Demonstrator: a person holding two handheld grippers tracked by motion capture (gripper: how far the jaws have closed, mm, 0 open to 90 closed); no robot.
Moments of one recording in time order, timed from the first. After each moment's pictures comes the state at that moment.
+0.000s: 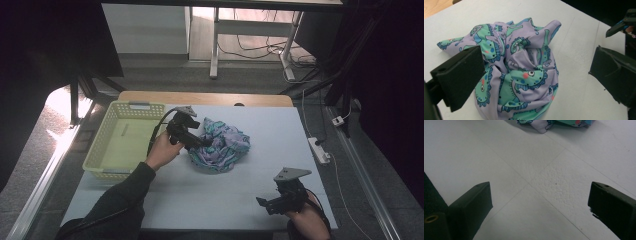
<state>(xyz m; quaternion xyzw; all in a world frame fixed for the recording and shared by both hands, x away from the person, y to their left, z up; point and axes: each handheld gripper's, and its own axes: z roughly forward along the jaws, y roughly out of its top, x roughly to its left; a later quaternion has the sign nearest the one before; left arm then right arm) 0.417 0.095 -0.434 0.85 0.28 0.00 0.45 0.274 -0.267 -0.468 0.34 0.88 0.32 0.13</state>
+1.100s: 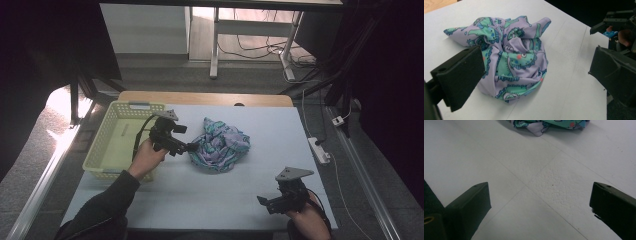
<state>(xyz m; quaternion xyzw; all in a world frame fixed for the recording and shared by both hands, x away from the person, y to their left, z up) 0.384 0.136 -0.429 0.83 0.30 -0.01 0.48 0.273 -0.270 -0.466 0.35 0.87 0.33 0.14</state>
